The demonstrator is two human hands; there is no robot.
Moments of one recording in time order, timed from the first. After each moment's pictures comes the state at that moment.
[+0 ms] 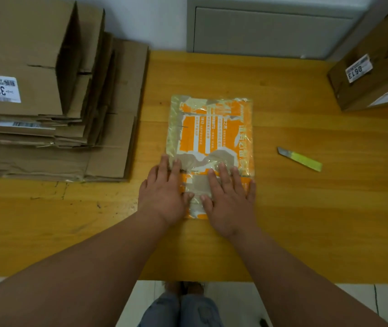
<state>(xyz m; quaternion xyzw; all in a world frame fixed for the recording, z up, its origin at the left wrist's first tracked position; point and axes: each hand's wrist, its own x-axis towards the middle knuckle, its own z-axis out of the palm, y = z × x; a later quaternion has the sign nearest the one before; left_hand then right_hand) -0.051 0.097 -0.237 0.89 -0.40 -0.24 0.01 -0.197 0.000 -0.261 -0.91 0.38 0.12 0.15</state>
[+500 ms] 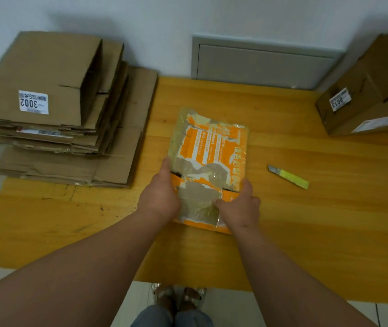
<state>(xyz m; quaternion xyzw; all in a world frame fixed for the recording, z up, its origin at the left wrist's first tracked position) -0.058 0.083 -0.189 0.91 -0.23 -0.27 0.20 -0.199 -0.027 -0.220 -0.67 0.62 0.00 0.40</state>
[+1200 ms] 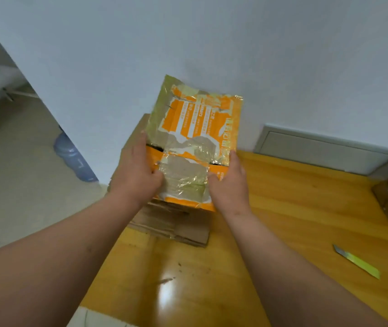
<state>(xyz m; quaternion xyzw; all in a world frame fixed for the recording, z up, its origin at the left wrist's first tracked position) 0.167 0.206 -0.042 0.91 -0.23 -0.04 0.34 0.045 0.050 -0.070 -0.78 0.38 -0.20 0.45</state>
